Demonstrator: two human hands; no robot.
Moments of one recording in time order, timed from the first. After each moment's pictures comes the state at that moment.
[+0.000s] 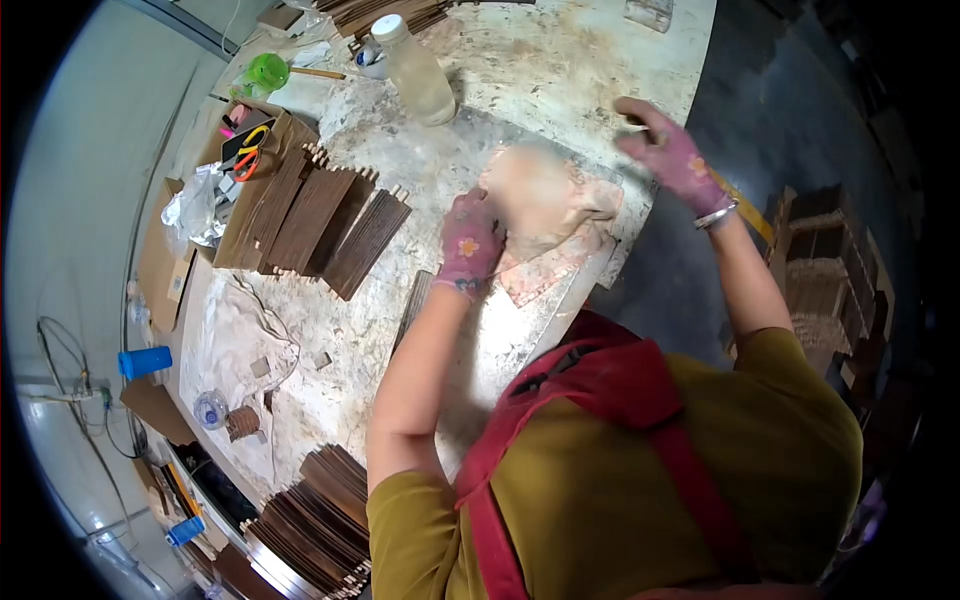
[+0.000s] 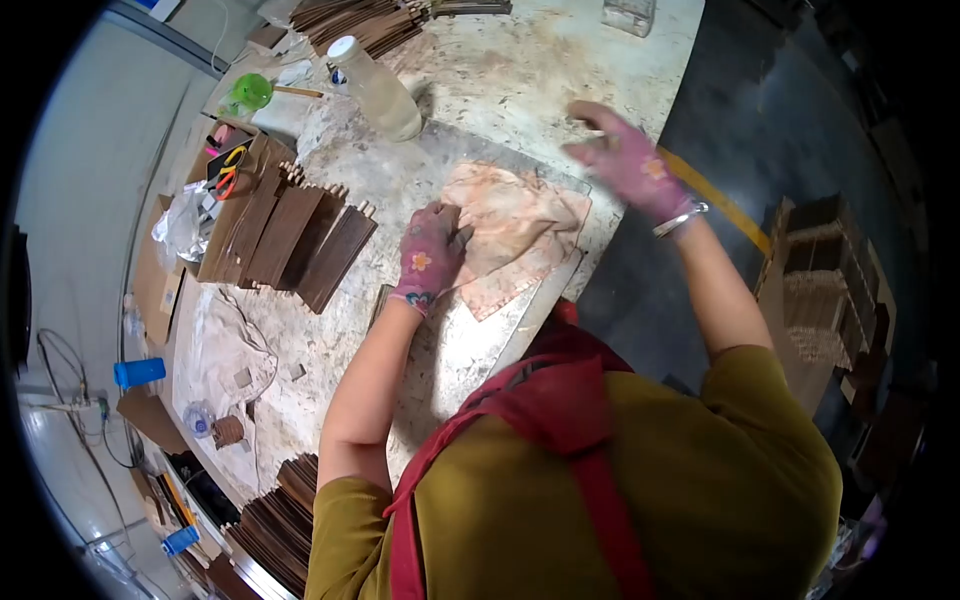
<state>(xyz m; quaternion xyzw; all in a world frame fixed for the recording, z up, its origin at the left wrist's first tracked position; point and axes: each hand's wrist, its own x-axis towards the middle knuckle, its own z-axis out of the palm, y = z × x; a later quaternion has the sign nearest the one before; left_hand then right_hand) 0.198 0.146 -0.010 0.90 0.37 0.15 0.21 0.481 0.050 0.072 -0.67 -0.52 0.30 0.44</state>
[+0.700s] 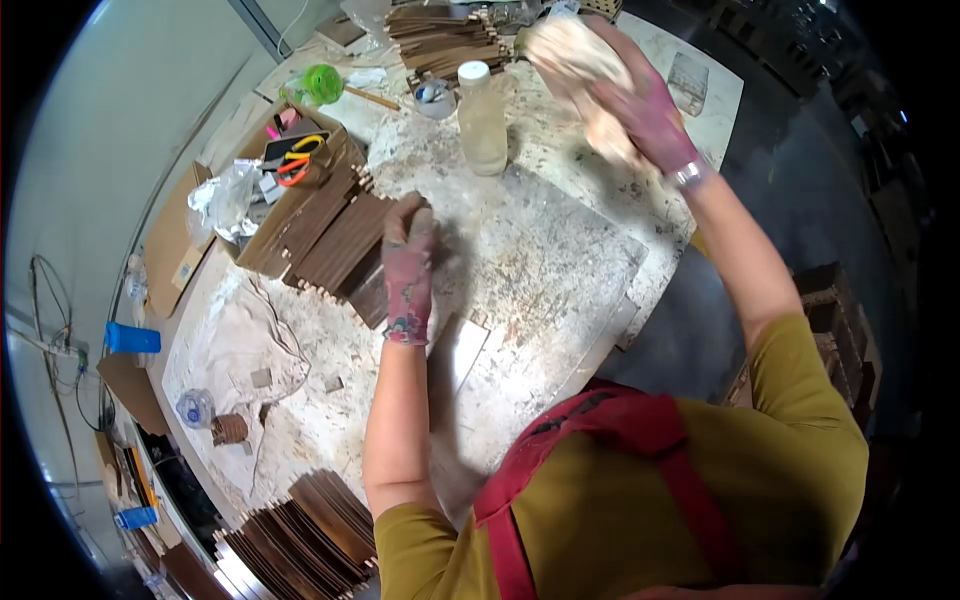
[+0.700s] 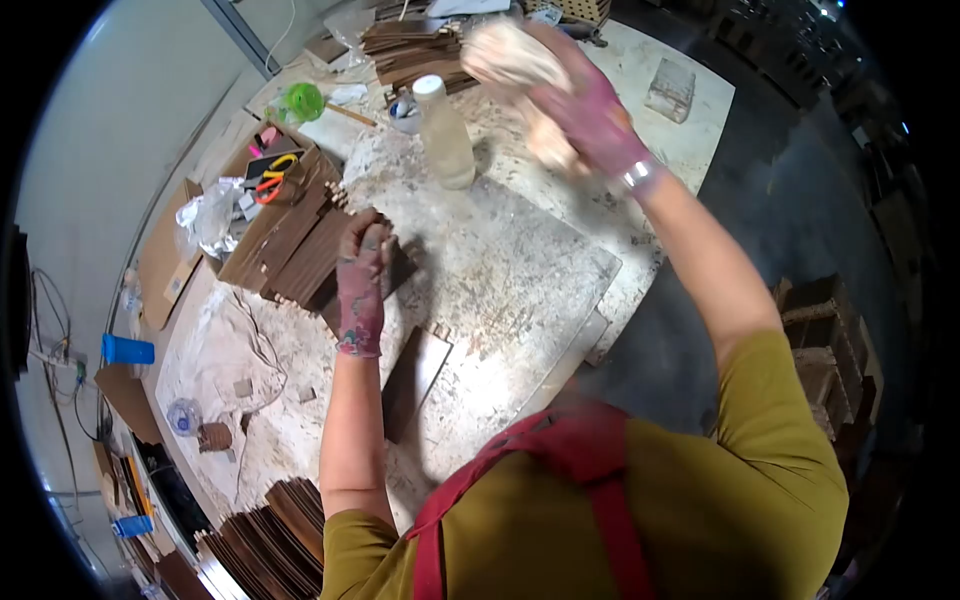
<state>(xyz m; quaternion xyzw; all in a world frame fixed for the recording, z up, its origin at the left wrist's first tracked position) 0.119 0.191 0.065 0.42 0.40 0.51 0.63 0.425 0.189 0.174 -0.49 -0.69 0.10 0.53</state>
